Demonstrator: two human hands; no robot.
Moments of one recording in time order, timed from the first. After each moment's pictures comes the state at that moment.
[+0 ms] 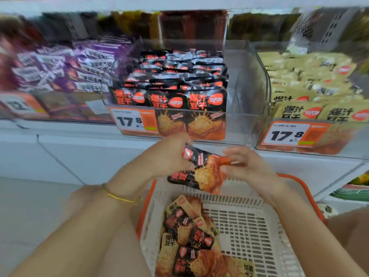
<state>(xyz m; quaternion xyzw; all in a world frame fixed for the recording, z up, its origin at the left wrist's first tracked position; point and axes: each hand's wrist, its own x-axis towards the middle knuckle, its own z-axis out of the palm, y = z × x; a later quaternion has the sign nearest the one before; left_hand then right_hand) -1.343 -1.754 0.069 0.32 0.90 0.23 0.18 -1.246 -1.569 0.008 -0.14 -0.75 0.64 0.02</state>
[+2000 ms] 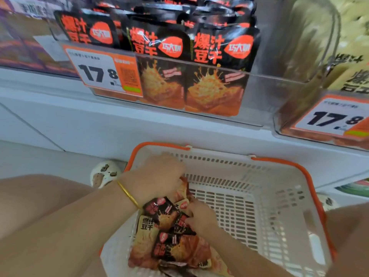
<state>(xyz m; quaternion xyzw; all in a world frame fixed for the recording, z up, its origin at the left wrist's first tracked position) -1.352 -1.747 -0.060 0.41 0.89 -0.08 0.19 -1.250 -1.632 -0.246 -0.09 -0.94 0.18 -0.26</state>
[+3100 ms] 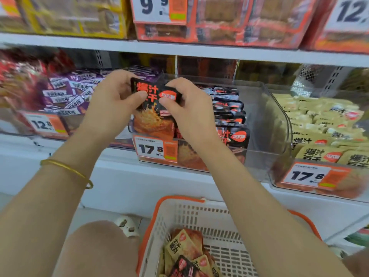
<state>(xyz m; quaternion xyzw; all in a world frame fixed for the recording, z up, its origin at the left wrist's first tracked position) -1.423 -1.842 0.154 0.26 0.78 0.55 -0.17 -1.382 -1.695 0.140 0.07 -0.84 0.41 0.36</state>
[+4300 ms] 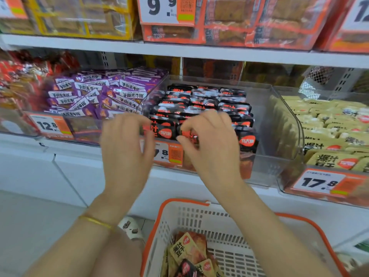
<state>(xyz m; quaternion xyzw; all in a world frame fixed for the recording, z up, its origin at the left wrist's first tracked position) -1.394 -1.836 0.084 0.22 0.83 0.30 -0.42 -1.348 -1.683 0.100 0.07 -0.87 0.17 0.46</state>
